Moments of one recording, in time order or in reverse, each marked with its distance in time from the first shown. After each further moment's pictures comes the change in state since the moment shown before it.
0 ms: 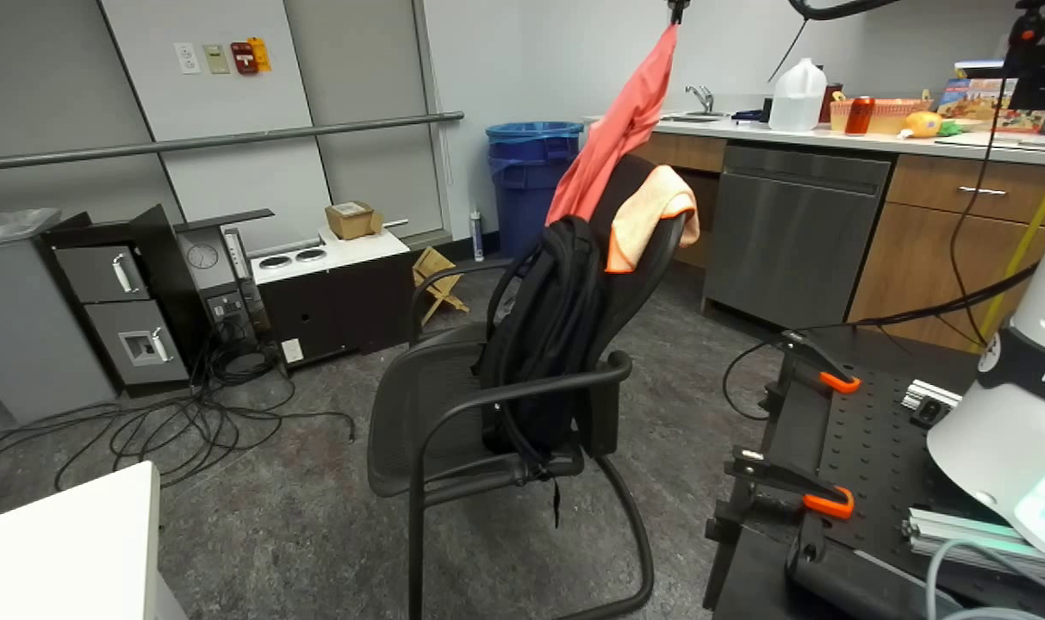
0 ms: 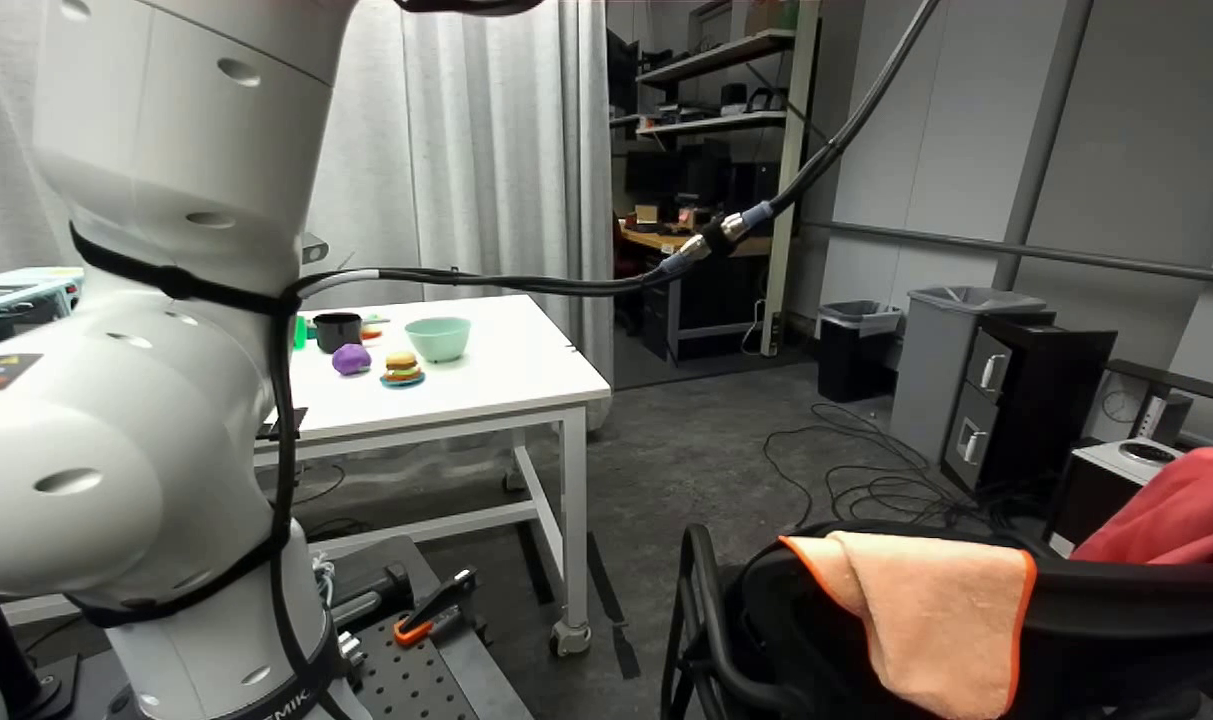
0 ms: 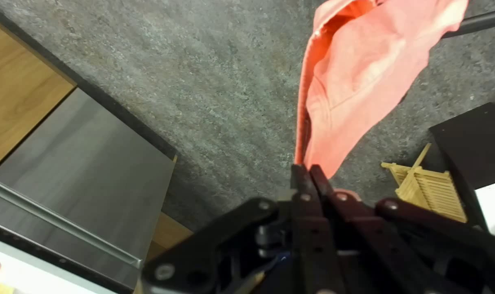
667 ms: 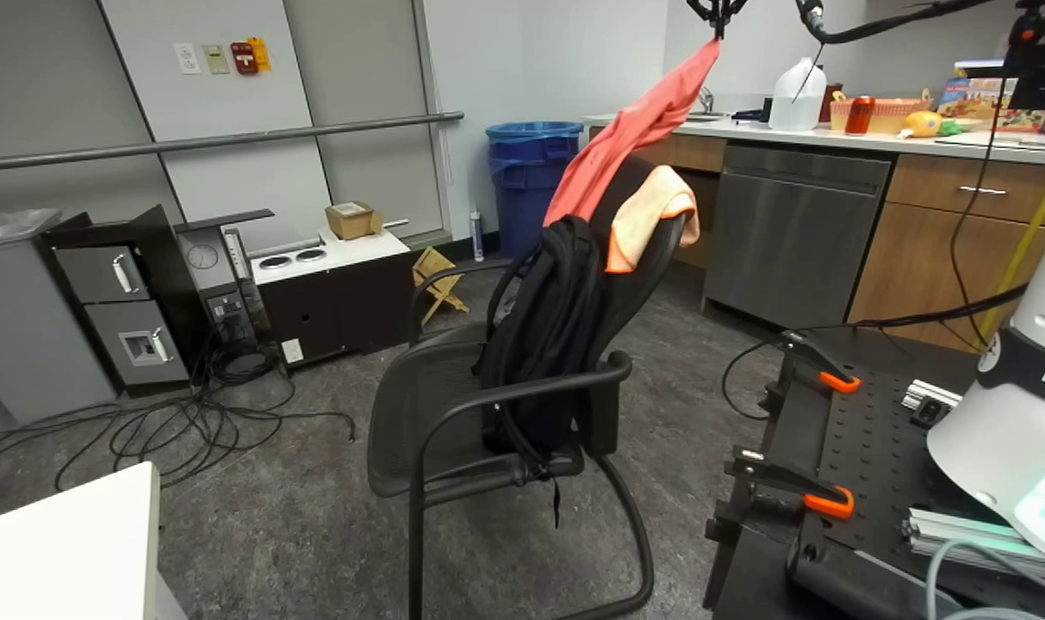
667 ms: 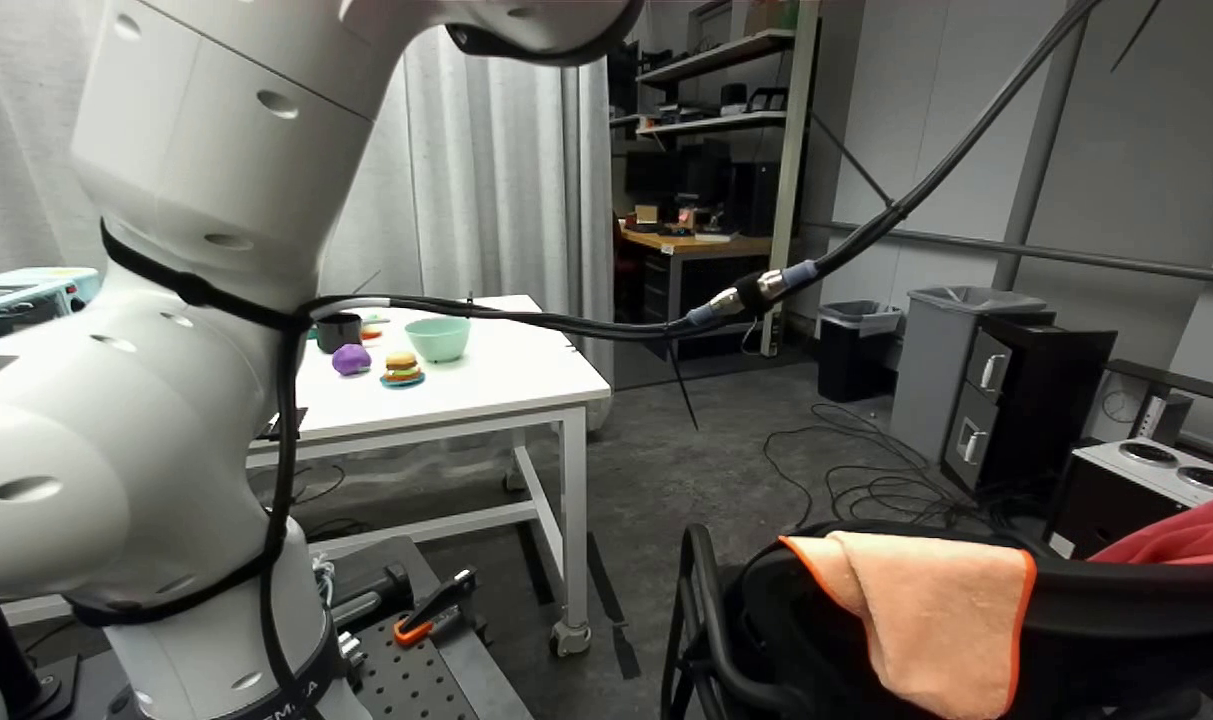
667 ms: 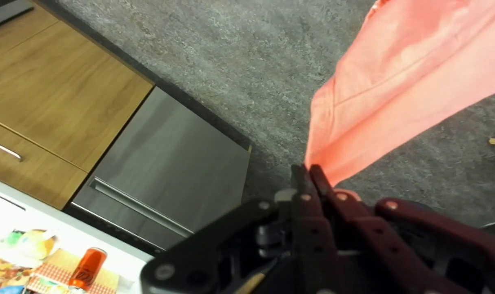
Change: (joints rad) arm -0.094 0.132 -0.037 0.092 -0.096 0.024 0.096
